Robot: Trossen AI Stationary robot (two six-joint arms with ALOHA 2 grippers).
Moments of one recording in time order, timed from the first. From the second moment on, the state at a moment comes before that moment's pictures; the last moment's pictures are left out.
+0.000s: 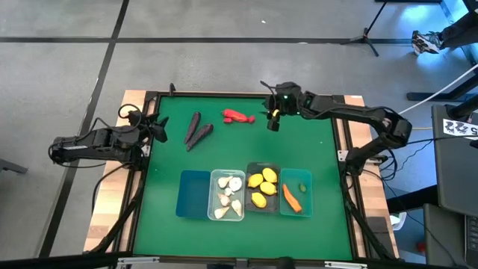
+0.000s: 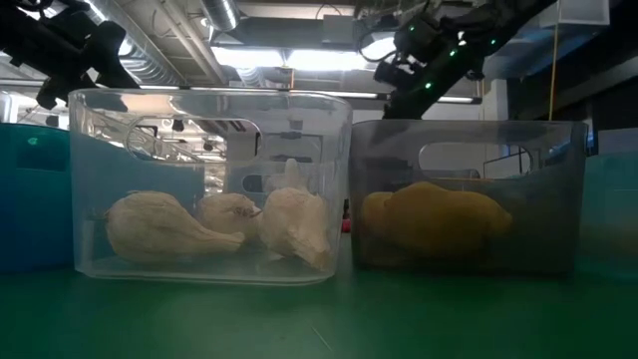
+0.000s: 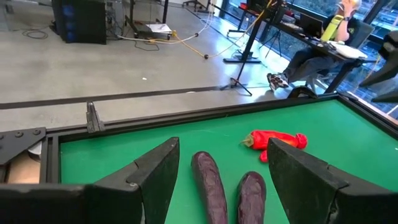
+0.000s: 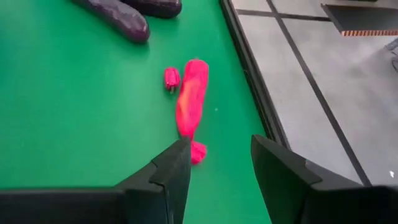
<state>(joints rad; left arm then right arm) 0.03 0.18 0.43 -0.72 -0.92 -0.66 -0.50 1.49 1.05 -0.21 -0.06 -0.39</state>
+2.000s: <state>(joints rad) 0.03 0.18 0.43 -0.72 -0.92 -0.66 -0.53 2.08 1.36 -0.31 -0.03 -0.16</state>
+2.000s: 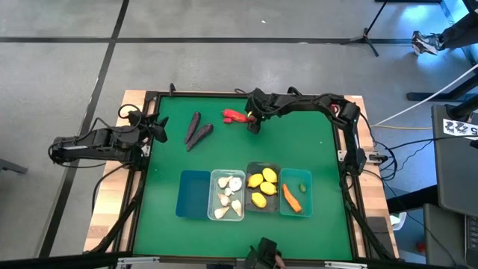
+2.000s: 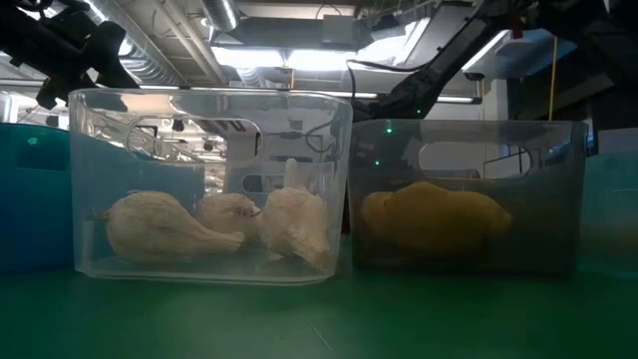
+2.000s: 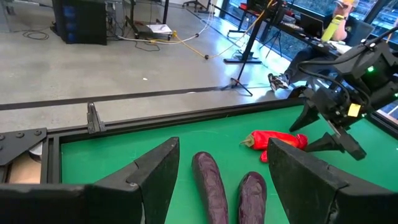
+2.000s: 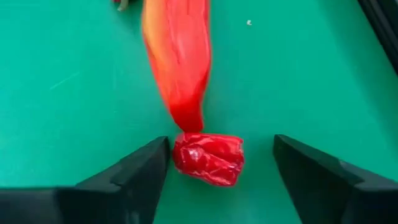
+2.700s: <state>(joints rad) 0.03 0.18 0.43 -0.72 -0.92 -0.66 -0.53 2.03 1.36 -0.41 -0.07 -0.16</state>
